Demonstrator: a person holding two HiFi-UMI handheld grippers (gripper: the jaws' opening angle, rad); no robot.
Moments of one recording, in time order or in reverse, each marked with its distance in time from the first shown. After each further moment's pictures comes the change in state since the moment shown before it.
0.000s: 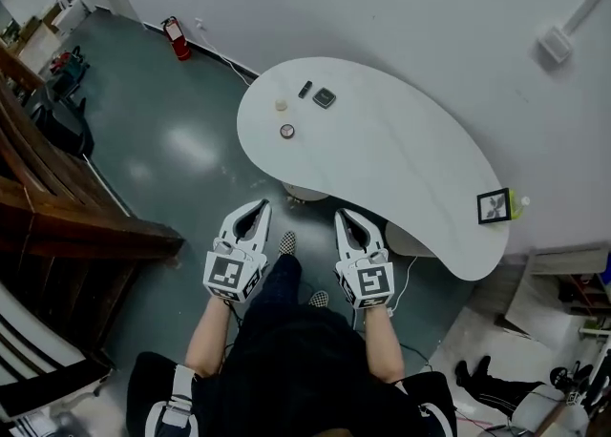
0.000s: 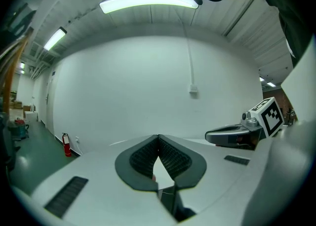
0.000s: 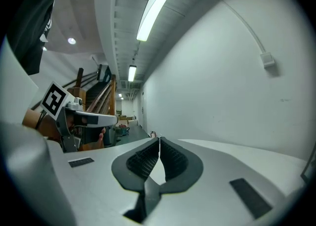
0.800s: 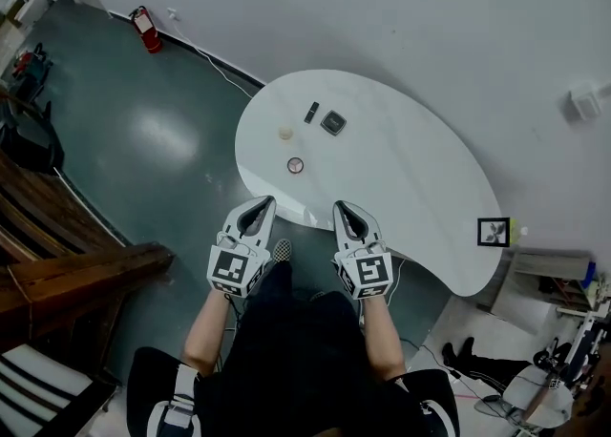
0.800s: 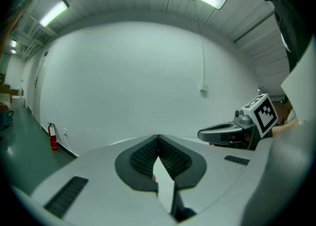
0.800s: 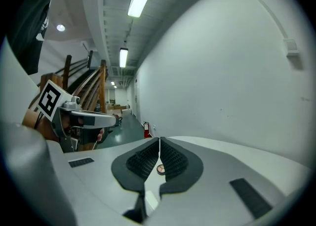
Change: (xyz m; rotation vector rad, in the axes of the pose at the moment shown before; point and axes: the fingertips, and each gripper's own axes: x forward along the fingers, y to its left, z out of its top) left arm 0.125 0.167 -0.004 -0.078 0.053 -0.131; right arm 0.209 -0.019 0.016 -0.007 0.145 -0.072
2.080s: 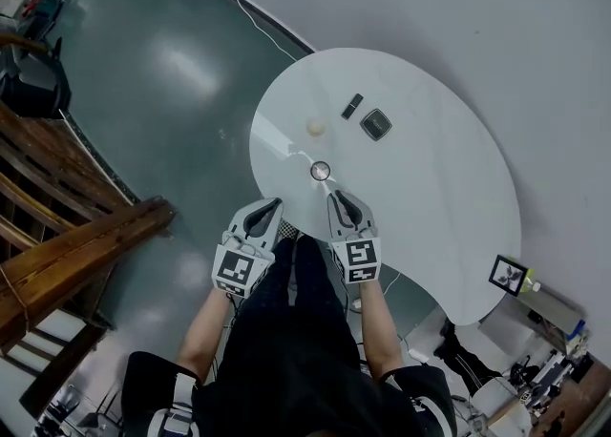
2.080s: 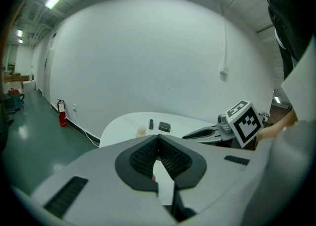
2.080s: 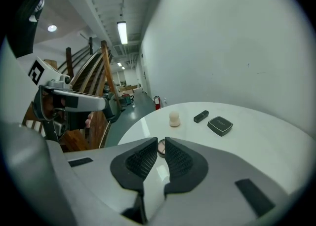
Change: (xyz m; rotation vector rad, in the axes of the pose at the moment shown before) left arm 0.071 0.083 -0.105 -0.123 0.214 0.084; right arm 0.166 -0.013 -0.129 0.023 0.307 0.170
